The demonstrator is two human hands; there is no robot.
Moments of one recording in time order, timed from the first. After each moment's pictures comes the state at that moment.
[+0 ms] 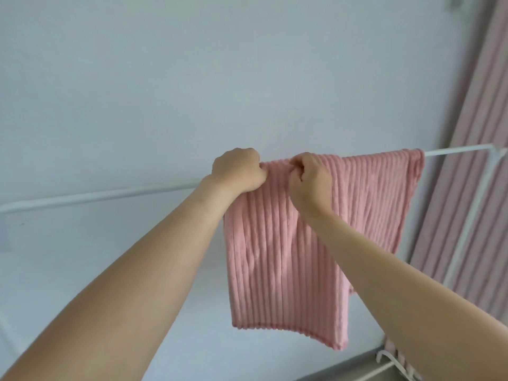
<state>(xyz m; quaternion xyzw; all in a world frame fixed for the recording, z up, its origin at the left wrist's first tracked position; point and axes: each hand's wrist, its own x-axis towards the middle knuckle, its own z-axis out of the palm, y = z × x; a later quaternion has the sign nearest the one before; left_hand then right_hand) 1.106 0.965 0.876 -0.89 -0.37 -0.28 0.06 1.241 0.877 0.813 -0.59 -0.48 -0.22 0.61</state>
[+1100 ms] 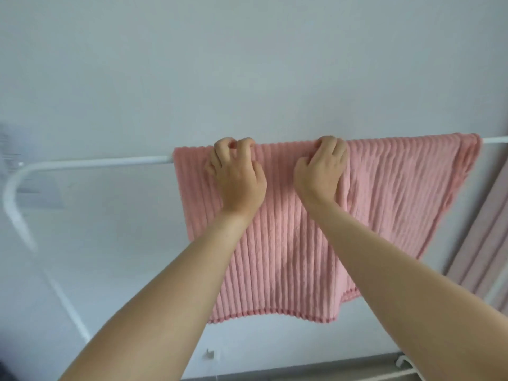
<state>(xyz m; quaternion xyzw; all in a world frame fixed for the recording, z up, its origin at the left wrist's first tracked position) 1.105 0.933 0.787 -0.65 -0.37 -0.65 0.13 1.237 0.891 0.797 -0.63 -0.42 -0.23 0.62</state>
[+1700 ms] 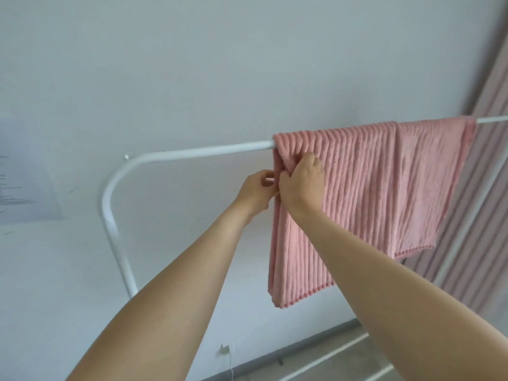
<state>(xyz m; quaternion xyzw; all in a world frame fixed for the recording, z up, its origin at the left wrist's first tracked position) 0.977 1.010 0.753 -0.77 -0.26 -0.34 -0.48 1.061 0.934 0.764 -0.76 -0.36 -0.18 0.52</state>
